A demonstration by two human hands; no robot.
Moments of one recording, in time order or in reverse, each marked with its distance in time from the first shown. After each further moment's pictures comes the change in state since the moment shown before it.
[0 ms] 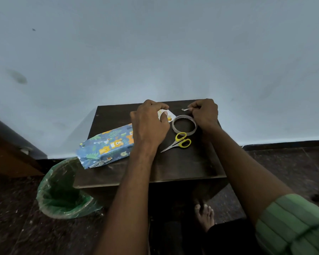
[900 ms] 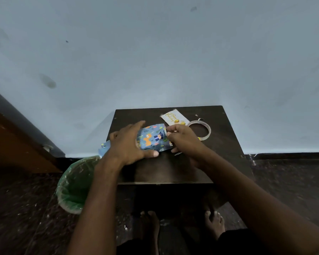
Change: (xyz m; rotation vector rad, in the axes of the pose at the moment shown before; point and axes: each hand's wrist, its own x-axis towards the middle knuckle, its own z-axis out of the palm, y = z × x) left_hand -0.024 -0.082 -0.090 0.223 -0.449 -0.135; right_hand -0.109 -0.062 0.036 0.340 -0.539 0.109
